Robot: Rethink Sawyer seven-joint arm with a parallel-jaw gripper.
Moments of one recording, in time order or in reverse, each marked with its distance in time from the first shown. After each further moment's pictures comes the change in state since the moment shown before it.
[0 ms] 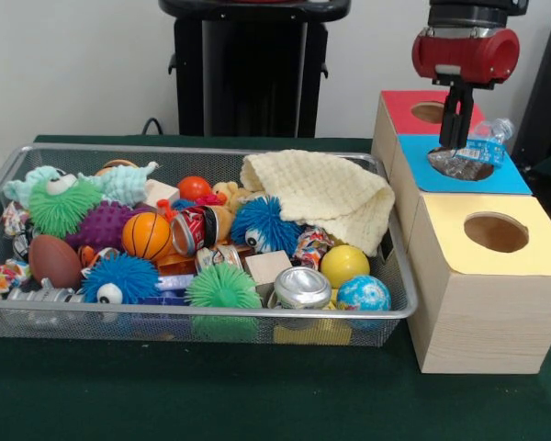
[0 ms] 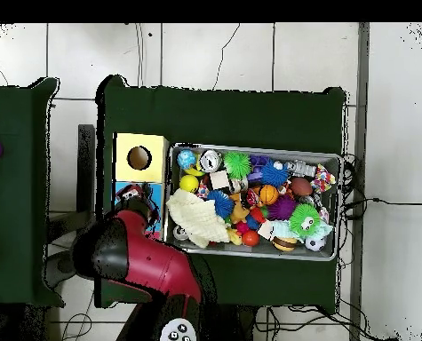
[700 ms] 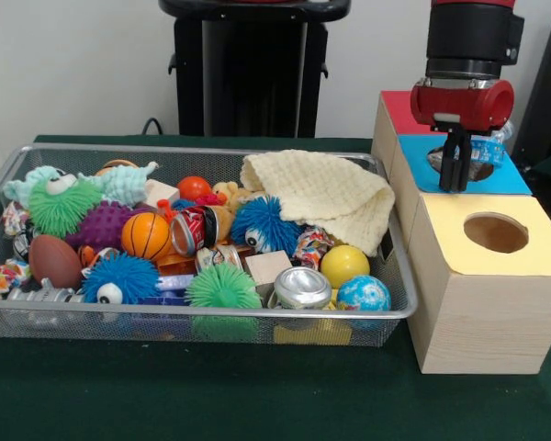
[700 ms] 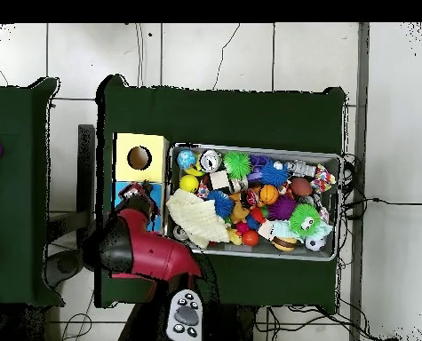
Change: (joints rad) arm -0.096 0.071 0.125 0.006 -0.113 -0.132 0.000
